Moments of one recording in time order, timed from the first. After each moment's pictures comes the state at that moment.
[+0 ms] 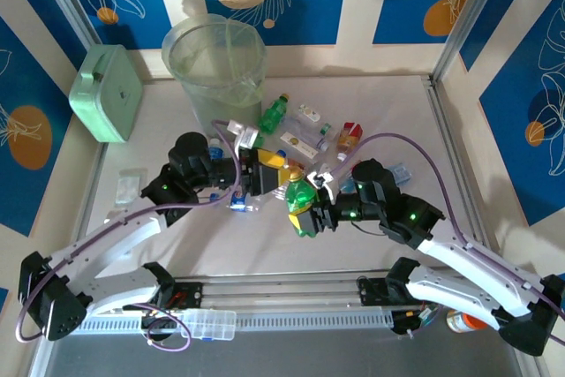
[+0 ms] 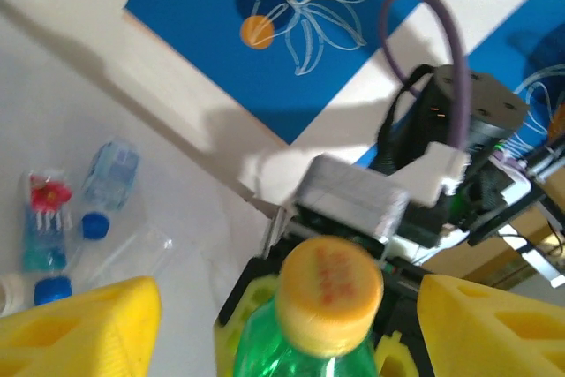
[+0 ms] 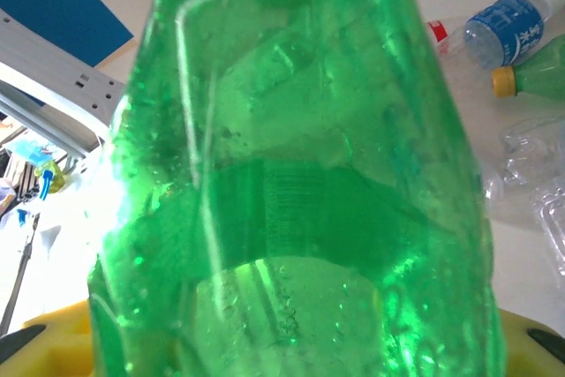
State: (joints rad) left arm -0.73 1.09 0.88 0.17 0.74 -0.62; right arm 0.82 0.82 0.78 -0.43 -0.52 0.25
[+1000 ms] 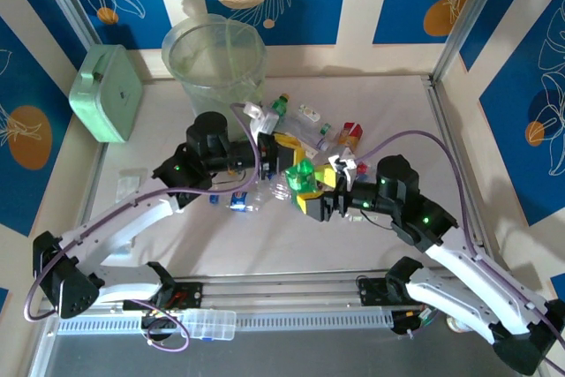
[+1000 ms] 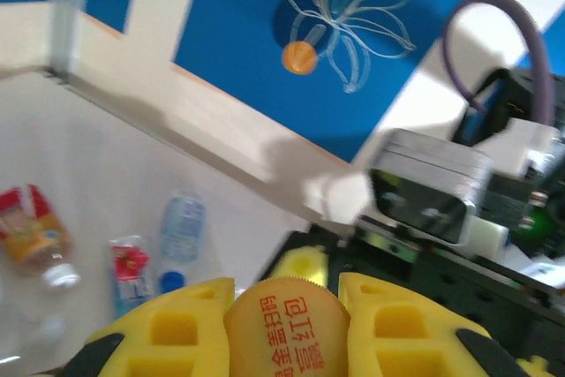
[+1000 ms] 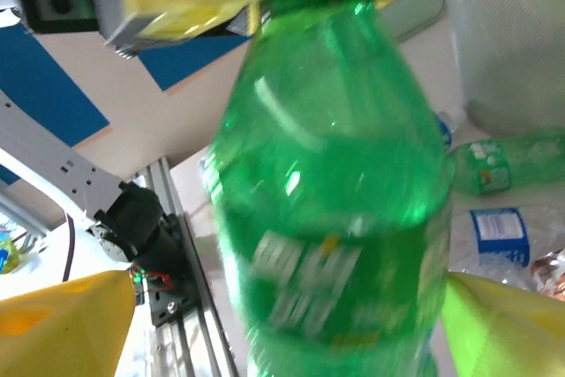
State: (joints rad) left arm -0.76 1.23 1.16 -0.05 0.54 -0.36; right arm 0.68 0.70 0.75 -0.28 -0.51 0.26
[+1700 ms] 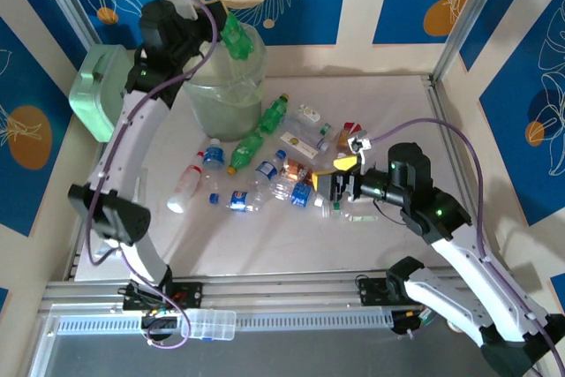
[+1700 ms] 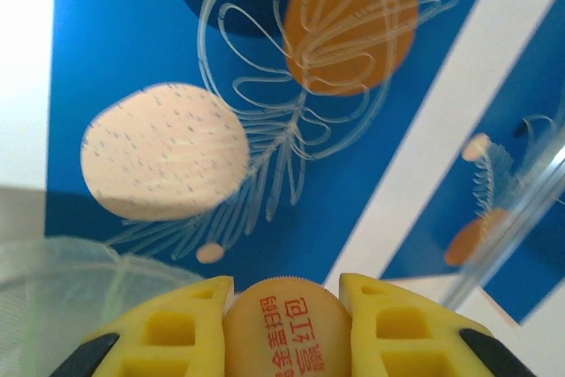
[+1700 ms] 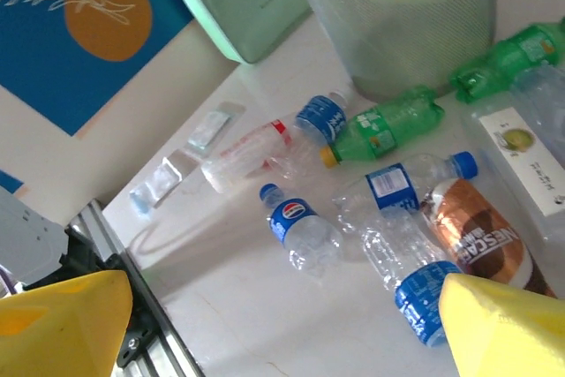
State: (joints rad) left arm -0.28 1.78 2.07 -0.27 0.10 -0.34; right arm 0.53 0.77 0.91 -0.55 -0.39 0.33
